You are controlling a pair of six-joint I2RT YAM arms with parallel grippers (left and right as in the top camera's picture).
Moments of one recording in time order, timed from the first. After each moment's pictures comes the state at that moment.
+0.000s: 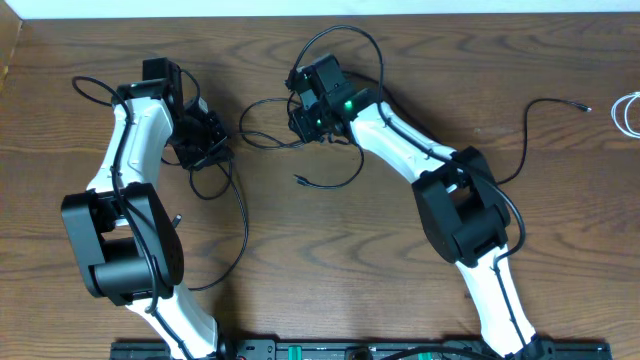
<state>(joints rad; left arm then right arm) 0.14 1.93 1.47 -1.05 0.38 -0.38 0.61 2.36 1.85 -0.43 -0.24 0.12</state>
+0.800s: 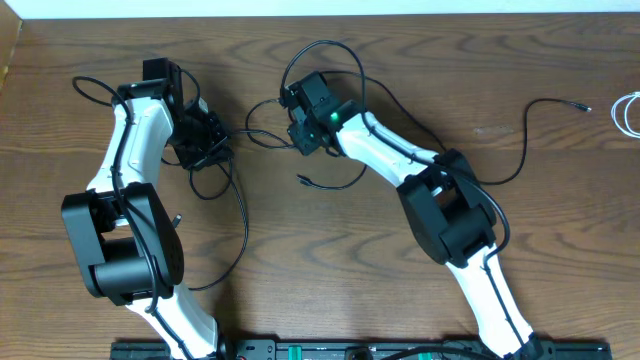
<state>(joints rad) 0.14 1.93 1.47 -1.05 0.38 -0.38 0.66 2.41 1.86 -0.45 -0.06 0.00</state>
